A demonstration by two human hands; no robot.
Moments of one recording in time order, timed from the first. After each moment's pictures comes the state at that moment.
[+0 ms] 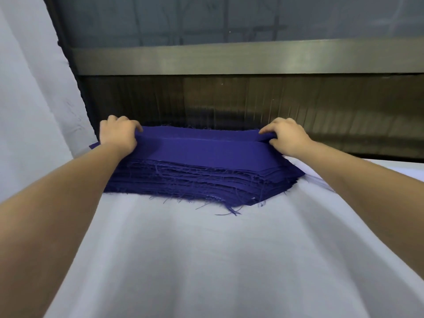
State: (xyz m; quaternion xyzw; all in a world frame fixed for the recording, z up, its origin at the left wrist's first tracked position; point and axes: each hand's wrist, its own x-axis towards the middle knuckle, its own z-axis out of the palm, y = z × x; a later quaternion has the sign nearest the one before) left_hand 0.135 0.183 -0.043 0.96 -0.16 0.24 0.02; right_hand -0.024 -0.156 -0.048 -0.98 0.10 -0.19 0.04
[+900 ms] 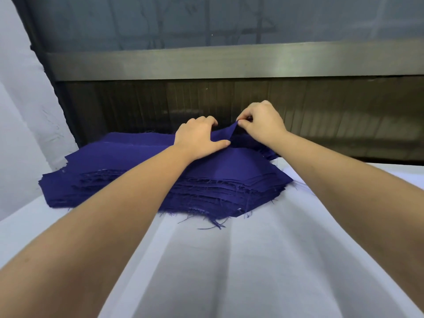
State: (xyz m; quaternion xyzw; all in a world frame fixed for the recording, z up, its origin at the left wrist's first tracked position) left_hand 0.075 0.017 -0.039 0.89 -0.37 0.21 0.15; right_hand 0.007 -0.146 -0.022 -0.93 0.08 -0.32 0.15
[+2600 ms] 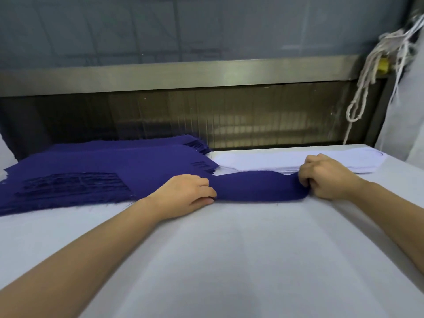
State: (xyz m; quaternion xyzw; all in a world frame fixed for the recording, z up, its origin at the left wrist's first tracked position) left_hand -0.084 0.017 -0.091 0.69 -0.70 0.19 0.05; right_hand -0.289 -0.269 -0.085 -0.98 0.11 -0.11 -0.10
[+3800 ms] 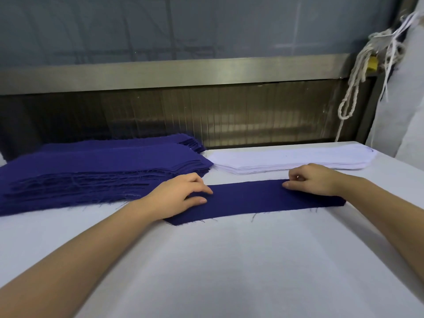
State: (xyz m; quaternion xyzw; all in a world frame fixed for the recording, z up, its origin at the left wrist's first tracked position) left_hand -0.077 0.018 -0.101 0.78 -0.61 0.01 0.13; right_hand -0.283 -0.264 -0.088 -0.97 0.21 -0.03 0.10
